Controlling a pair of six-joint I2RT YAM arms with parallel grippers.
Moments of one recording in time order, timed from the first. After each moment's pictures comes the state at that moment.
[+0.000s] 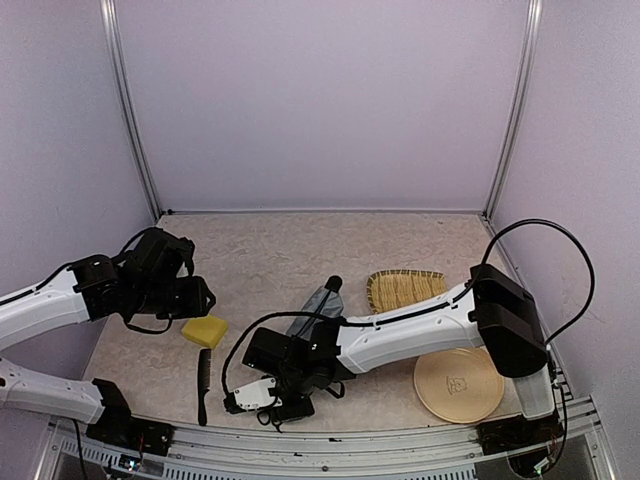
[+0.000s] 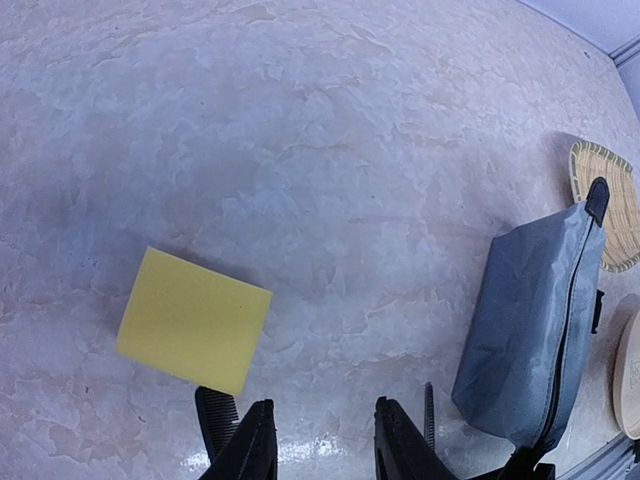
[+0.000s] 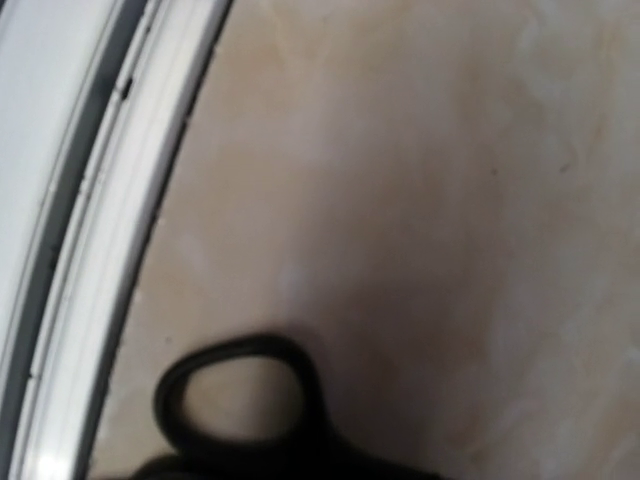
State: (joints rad) left arm -0.76 1.04 0.82 -0.66 -0.24 -0.71; right arm 1.38 2.17 1.58 -0.53 -0.07 -0.55
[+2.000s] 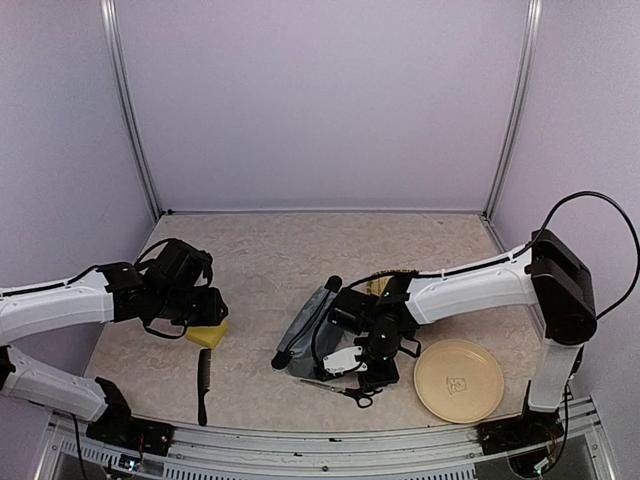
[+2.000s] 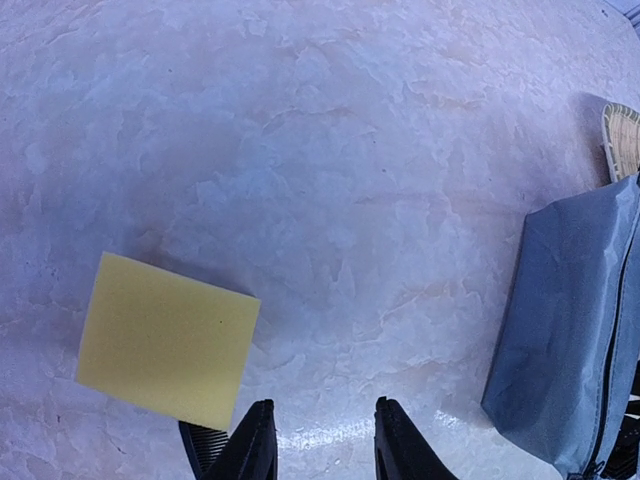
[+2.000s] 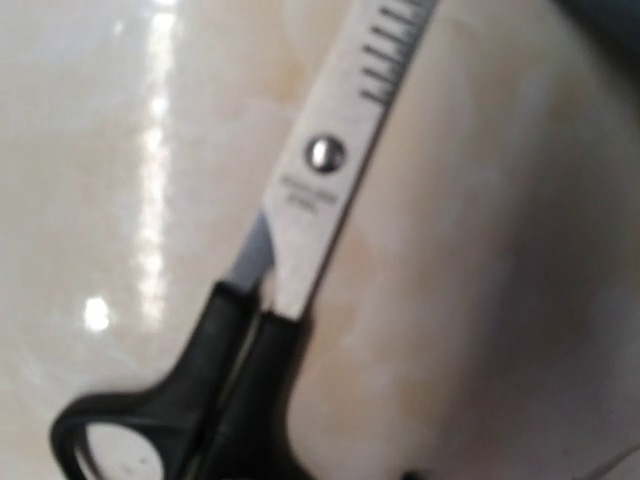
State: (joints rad) left arm -0.73 1.17 0.76 -0.51 -0.19 -0.65; right arm 1.10 1.87 1.20 -0.79 -0.10 -0.61
